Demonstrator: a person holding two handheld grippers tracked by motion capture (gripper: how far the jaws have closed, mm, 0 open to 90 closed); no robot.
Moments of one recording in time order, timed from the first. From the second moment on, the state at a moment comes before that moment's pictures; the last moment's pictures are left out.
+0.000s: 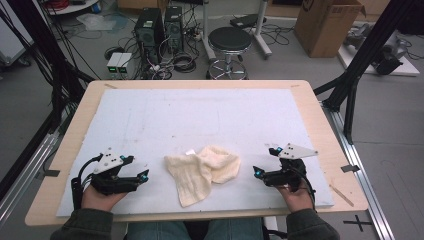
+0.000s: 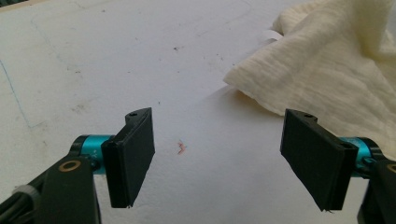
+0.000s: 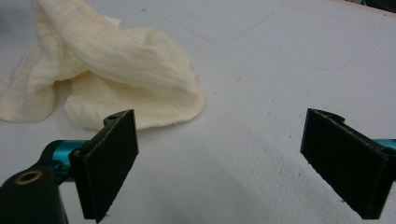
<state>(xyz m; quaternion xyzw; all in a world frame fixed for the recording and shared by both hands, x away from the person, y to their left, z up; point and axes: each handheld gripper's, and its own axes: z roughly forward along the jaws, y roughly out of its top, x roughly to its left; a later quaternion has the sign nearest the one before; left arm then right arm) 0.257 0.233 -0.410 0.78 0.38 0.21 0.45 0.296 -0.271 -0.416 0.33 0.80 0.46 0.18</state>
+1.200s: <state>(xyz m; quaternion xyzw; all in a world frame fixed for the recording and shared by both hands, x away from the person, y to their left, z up) 0.254 0.235 -0.410 0.78 0.38 0.21 0.45 0.297 -0.267 -0.417 0.32 0.81 0.47 0.17</state>
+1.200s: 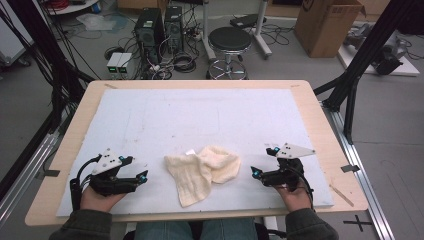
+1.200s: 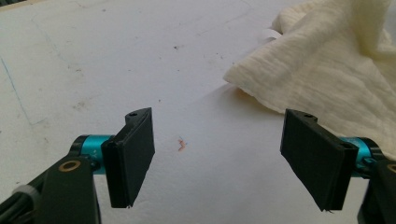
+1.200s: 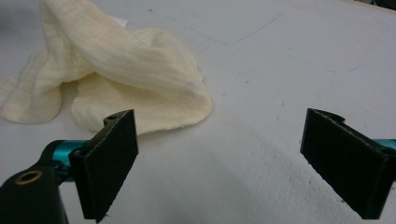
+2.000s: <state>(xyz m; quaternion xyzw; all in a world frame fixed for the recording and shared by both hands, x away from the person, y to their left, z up) 0.252 0.237 -0.410 0.78 0.38 0.22 0.45 0.299 -0.254 -0.414 0.30 0.81 0.47 0.17</state>
